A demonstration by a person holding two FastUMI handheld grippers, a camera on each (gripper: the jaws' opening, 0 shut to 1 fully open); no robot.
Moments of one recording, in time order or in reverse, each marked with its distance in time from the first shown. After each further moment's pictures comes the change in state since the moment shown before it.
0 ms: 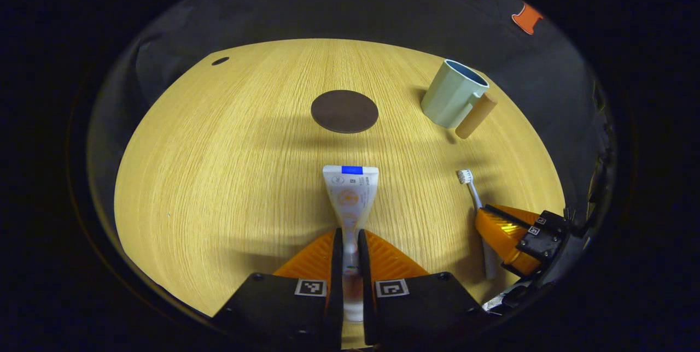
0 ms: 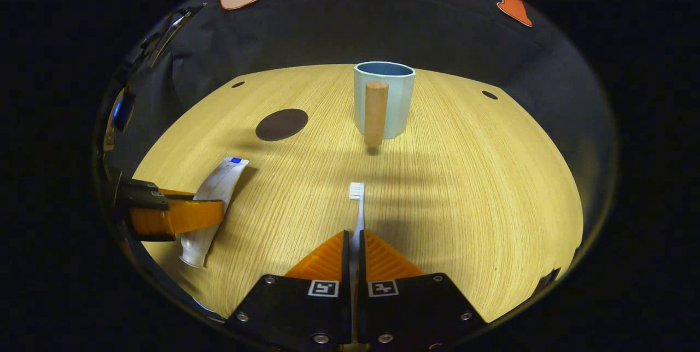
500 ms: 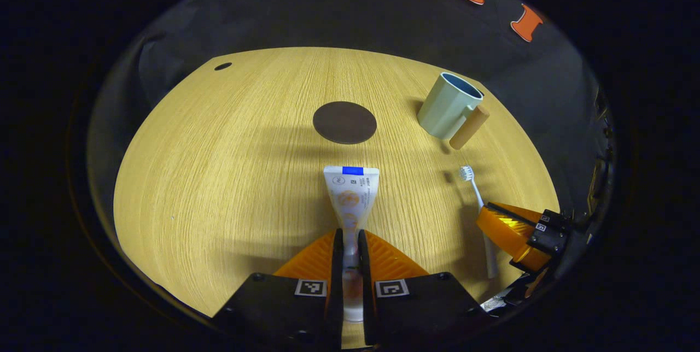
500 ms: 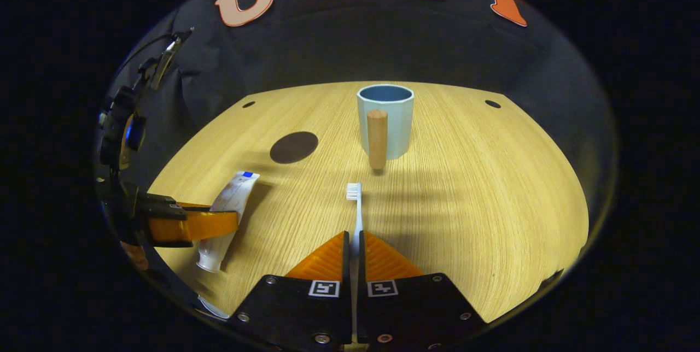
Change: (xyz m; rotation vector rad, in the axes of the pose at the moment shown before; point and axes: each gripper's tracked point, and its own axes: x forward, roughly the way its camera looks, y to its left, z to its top) left arm -0.018 0.001 0.016 -0.008 -0.063 -0.018; right arm -0.013 0.001 0.016 0.031 -0.106 0.077
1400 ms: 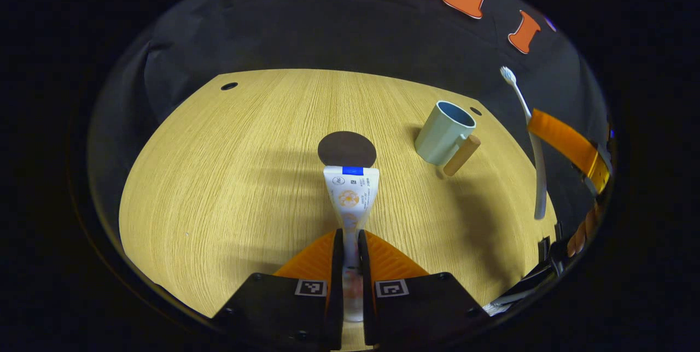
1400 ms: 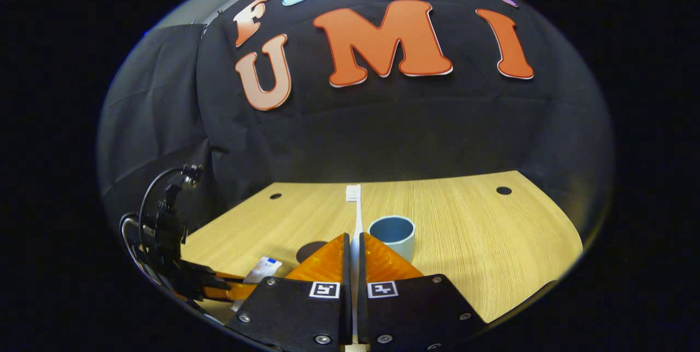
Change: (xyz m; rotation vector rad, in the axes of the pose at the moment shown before) left arm -0.020 0.003 0.027 -0.008 -0.103 0.017; right arm -0.040 -0.012 0.160 0.023 -0.489 0.138
